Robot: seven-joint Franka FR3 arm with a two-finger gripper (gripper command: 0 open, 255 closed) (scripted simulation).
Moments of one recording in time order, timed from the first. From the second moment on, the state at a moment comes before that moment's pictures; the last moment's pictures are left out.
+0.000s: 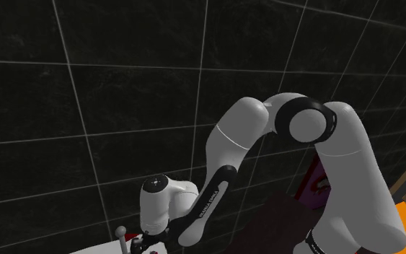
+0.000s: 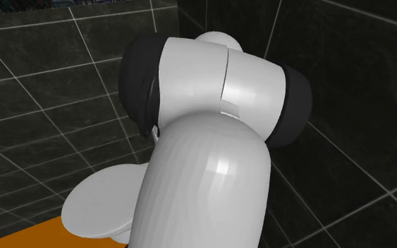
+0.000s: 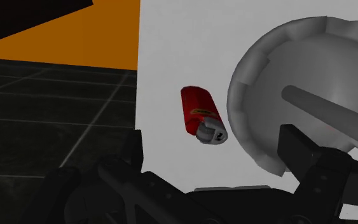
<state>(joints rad) 0.38 0.65 0.33 -2.07 -0.38 2.70 1.29</state>
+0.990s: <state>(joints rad) 0.40 0.70 0.30 -2.04 -0.41 2.74 1.30</state>
